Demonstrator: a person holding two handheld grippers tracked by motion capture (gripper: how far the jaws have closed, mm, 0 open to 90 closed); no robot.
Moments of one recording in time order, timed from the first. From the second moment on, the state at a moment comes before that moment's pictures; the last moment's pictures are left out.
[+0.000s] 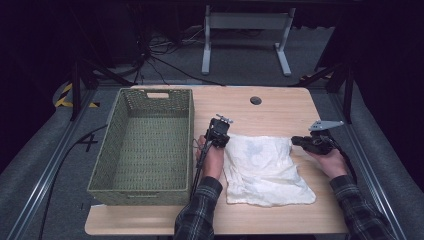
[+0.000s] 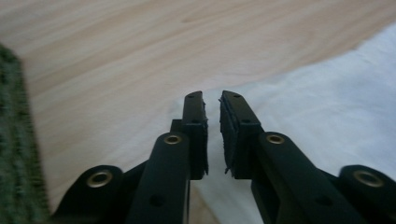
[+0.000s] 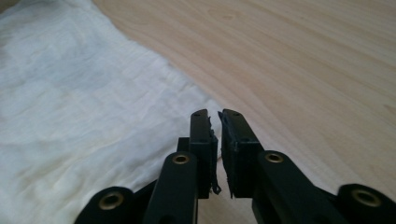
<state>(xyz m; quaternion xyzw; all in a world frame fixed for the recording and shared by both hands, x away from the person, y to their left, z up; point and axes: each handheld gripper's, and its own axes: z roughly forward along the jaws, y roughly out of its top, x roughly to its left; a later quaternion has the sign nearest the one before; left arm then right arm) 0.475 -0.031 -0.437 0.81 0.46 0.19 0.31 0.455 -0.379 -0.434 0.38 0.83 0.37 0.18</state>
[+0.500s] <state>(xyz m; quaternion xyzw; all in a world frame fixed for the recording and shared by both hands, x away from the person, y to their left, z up) 0.408 -0.037 -0.443 0.87 0.39 0.11 0.29 0.416 -0.365 -0.449 0.34 0.86 0.36 0.10</state>
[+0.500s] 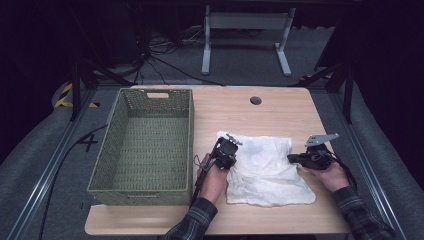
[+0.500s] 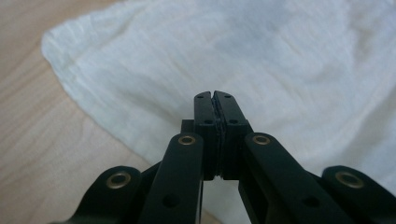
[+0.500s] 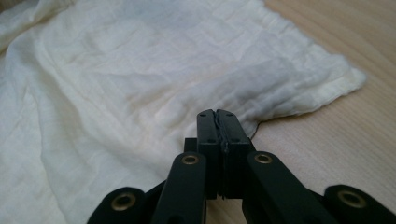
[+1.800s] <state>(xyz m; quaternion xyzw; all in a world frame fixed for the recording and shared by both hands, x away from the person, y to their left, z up) 0.326 -0.014 -0.441 0.87 0.34 0.08 0.35 0.345 -0.391 -0.438 0.34 0.86 0.35 0.13</state>
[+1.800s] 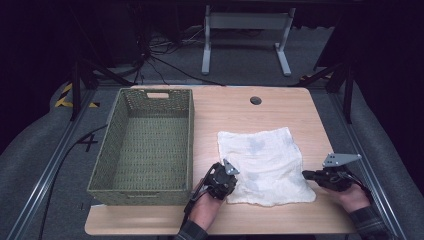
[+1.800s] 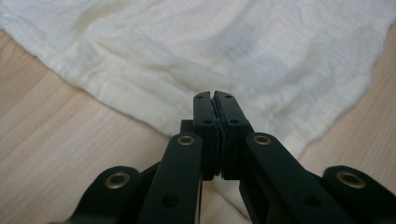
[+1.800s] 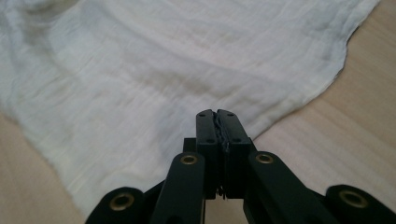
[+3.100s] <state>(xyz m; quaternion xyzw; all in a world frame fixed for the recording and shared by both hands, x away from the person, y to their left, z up) 0.331 -0.012 -0.444 0.86 0.37 0.08 0.34 0.312 -0.399 -0.438 0.34 0.87 0.35 0.12</state>
